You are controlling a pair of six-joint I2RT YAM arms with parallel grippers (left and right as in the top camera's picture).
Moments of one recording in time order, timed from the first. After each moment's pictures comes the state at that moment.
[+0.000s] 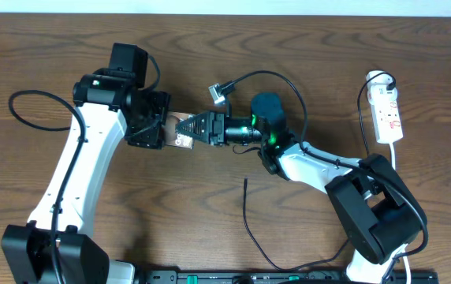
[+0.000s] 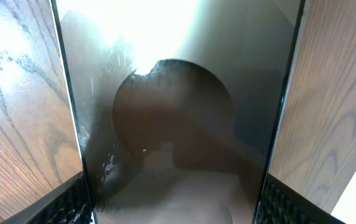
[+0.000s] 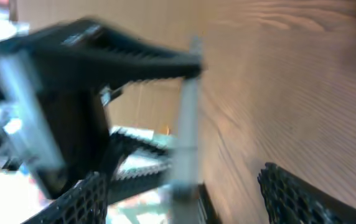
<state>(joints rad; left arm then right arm) -0.15 1.59 1.42 -1.14 0.18 -1.55 0.60 1.90 0.96 0.77 -0.90 1.20</state>
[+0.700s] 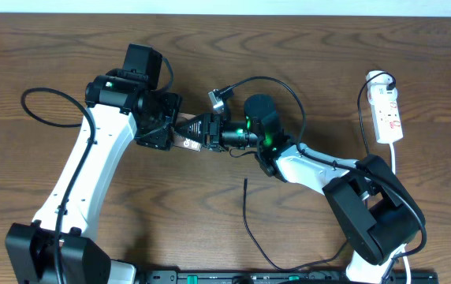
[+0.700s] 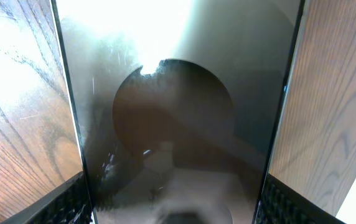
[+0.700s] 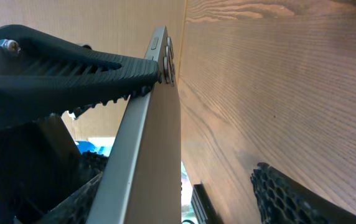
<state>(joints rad) -0.21 1.59 1.42 -1.12 0.17 -1.55 0.63 1.90 0.96 0.70 -0.85 1.22</state>
